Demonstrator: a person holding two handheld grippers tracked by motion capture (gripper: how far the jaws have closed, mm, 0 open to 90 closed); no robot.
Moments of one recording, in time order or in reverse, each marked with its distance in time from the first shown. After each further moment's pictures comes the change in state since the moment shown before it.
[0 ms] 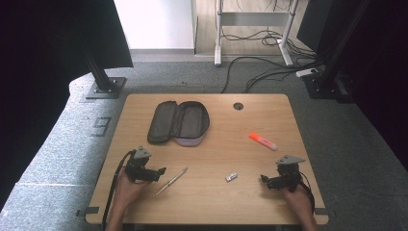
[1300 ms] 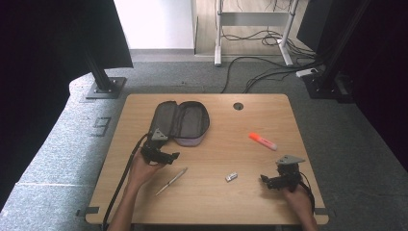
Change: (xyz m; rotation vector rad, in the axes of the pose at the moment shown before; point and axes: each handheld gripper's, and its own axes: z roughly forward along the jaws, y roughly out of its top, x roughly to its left) left arm -0.001 0.066 0.035 0.001 -0.042 0.070; right arm 0.000 0.000 0.000 0.000 0.000 0.000
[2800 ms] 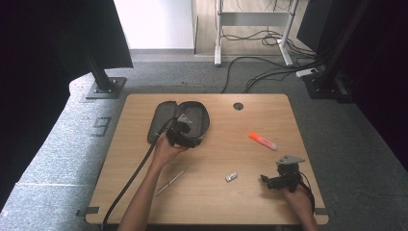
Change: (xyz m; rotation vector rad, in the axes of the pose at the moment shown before) left arm -0.009 0.075 0.062 0.007 -0.135 0.051; right arm 0.000 0.000 0.000 0.000 0.001 0.000
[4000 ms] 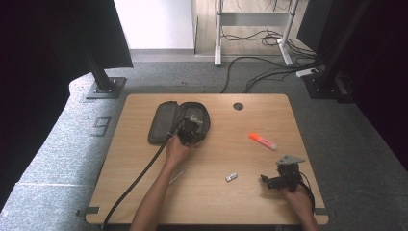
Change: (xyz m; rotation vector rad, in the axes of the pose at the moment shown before) left arm -0.003 0.006 0.049 0.054 0.009 -0.039; right arm 0.000 0.000 0.000 0.000 0.000 -0.002
